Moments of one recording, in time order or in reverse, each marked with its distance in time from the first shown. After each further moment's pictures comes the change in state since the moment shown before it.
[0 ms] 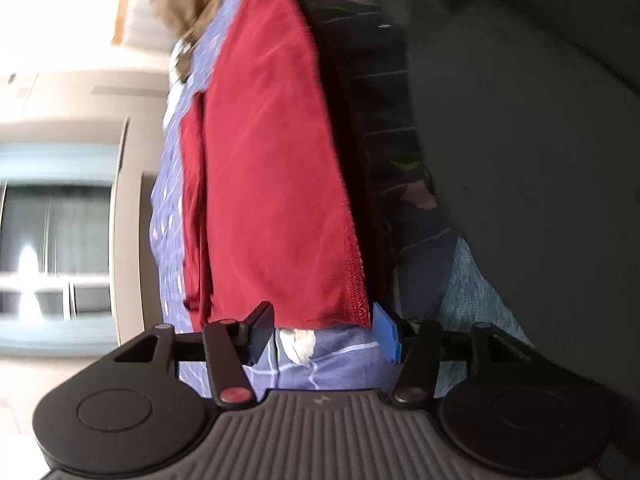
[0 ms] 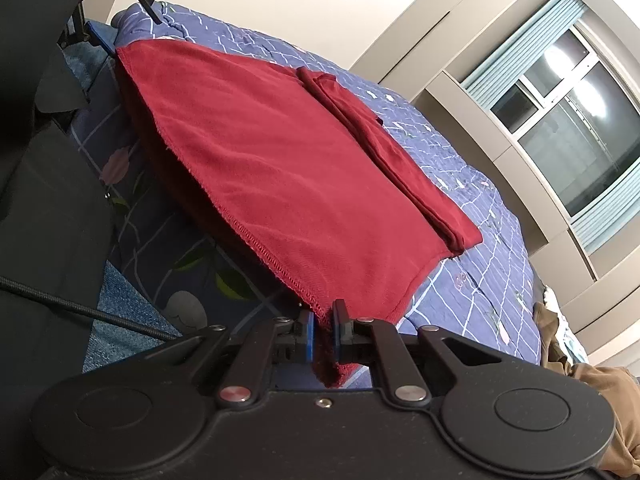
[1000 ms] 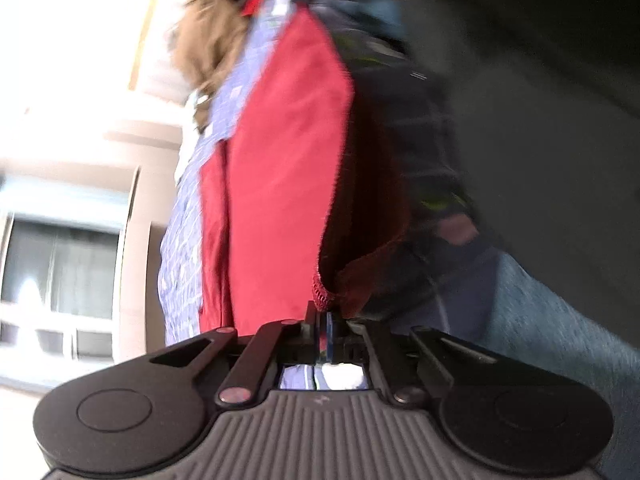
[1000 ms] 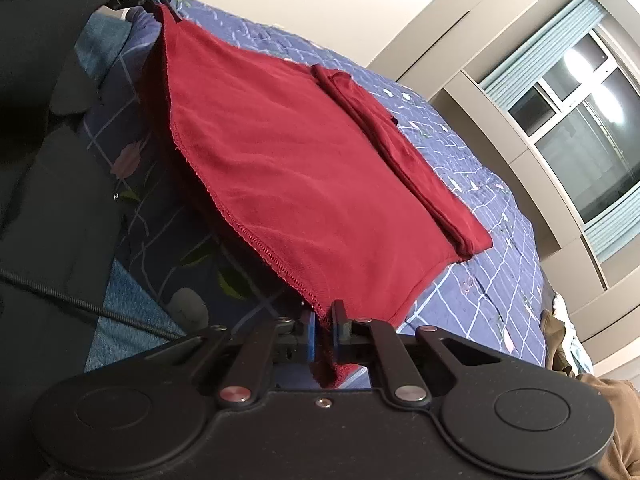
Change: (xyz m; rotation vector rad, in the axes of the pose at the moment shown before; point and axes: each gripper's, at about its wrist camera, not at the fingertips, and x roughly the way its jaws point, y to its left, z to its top) left arm -0.002 0.036 -0.015 -0.091 -0.190 0.024; right arm 0.000 -0.010 0.009 -0.031 0.011 0.047
